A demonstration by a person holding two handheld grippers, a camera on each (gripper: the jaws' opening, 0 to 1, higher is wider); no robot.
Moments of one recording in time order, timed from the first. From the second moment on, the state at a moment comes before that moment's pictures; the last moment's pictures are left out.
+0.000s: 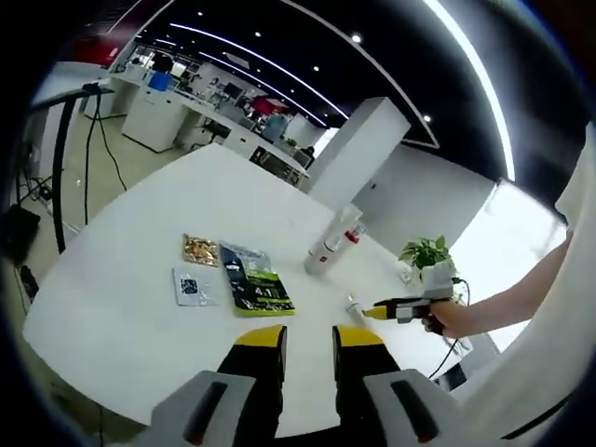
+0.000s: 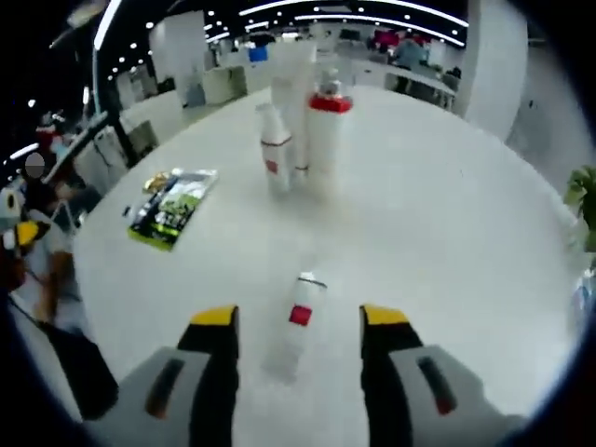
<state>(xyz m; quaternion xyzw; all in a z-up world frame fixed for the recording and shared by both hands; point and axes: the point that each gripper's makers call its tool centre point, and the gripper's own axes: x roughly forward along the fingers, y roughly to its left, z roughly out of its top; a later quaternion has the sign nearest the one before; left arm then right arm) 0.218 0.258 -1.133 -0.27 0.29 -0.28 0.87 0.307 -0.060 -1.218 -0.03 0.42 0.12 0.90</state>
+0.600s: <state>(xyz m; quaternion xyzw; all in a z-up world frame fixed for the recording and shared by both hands) 0.209 0.268 -1.140 -0.24 0.31 -0.31 0.87 0.295 -0.040 -1.236 0.03 0.42 0.10 0.90</state>
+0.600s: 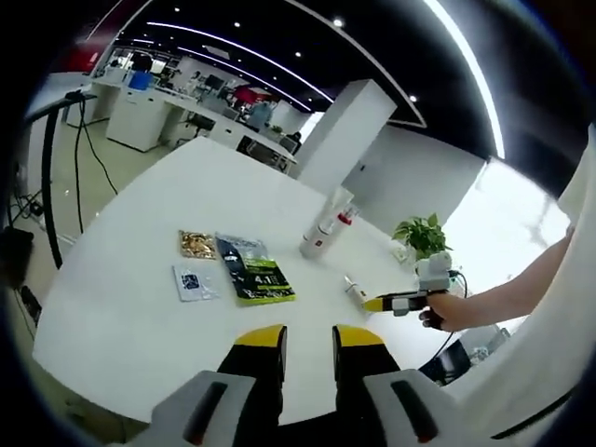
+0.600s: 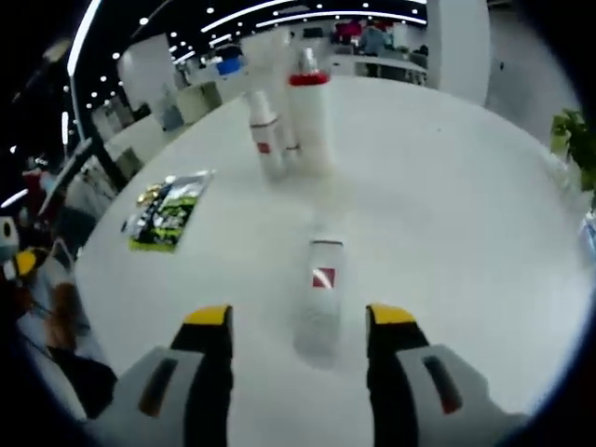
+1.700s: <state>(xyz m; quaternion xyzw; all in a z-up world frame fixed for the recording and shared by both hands) 0.224 0.284 -1.140 -0.21 0.32 -0.31 0.87 0.310 -0.035 -1.259 -0.03 0.48 0.10 0.87</state>
